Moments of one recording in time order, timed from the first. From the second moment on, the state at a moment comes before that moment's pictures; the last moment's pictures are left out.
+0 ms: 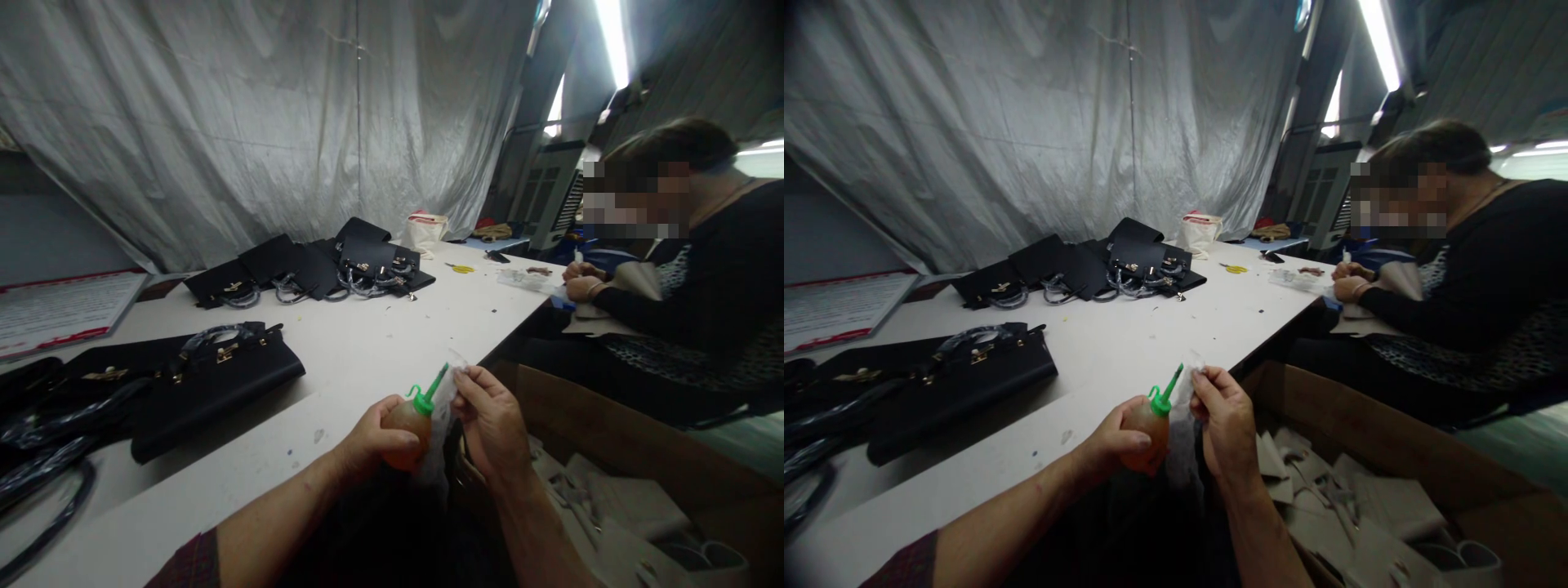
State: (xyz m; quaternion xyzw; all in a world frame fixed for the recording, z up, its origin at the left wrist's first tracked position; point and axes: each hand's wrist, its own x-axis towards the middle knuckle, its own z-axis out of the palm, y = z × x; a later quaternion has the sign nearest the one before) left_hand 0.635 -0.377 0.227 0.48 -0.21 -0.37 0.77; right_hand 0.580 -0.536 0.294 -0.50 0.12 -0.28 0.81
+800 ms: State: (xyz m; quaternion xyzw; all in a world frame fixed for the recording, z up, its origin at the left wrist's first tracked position) left_hand 0.635 -0.374 0.231 0.56 -0.24 -0.38 0.70; right_hand 0.561 -0.565 0.318 -0.69 0.01 -0.22 0.69
